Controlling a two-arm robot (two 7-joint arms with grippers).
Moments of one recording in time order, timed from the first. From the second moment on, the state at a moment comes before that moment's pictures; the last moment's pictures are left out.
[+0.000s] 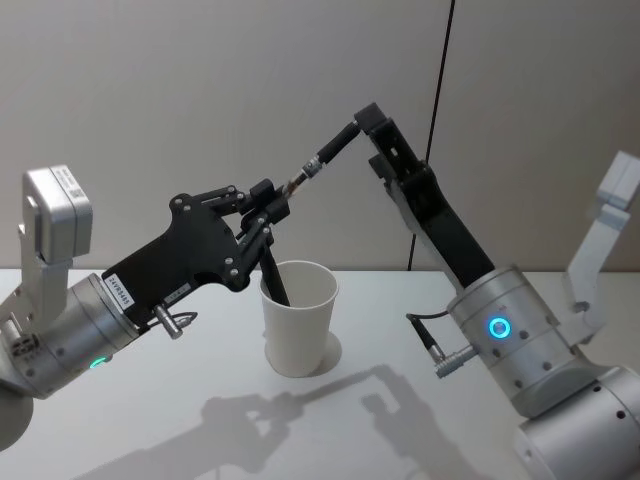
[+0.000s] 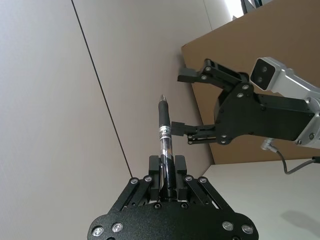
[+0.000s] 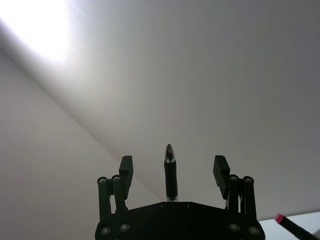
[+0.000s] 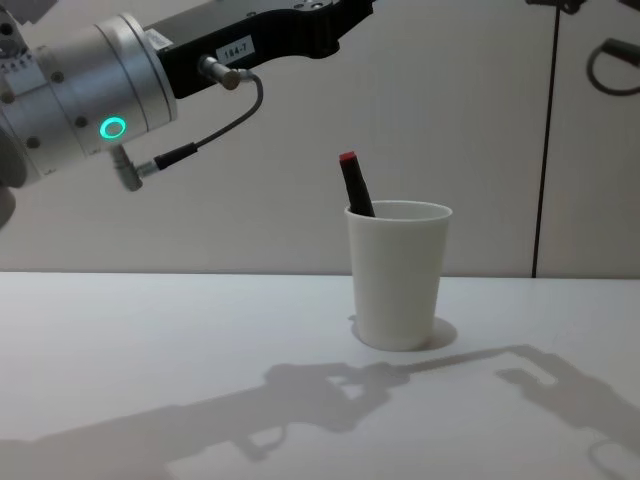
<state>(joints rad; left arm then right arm) -0.53 0.33 0.45 -1.43 -0.50 -0.32 -0.68 0.20 0.03 -0.14 -1.83 1.16 0.30 0.16</state>
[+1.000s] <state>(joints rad) -0.51 0.35 0.44 -1.47 -0.49 -0.31 -0.66 0.30 0.07 -0.24 -1.77 1.12 0.35 0.11</state>
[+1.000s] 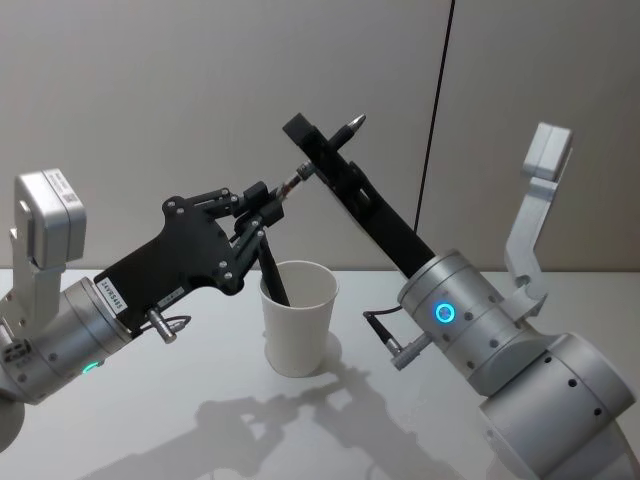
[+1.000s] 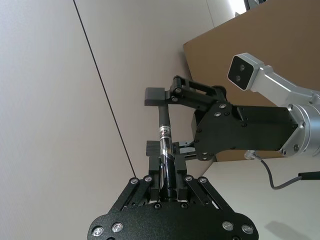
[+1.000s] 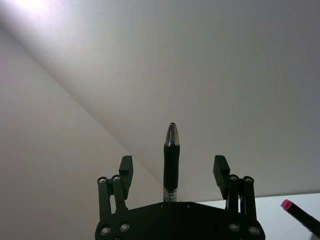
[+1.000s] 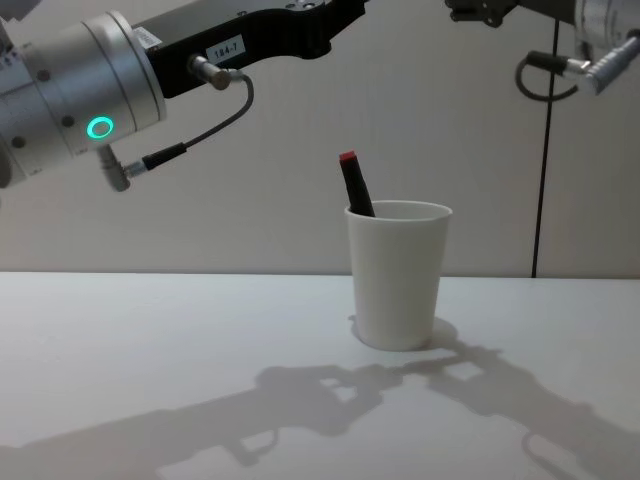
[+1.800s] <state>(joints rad) -0.51 0.36 0.44 -1.47 -0.49 -0.31 -0.65 0.32 0.07 -0.27 -1.74 1.10 0.33 0.11</state>
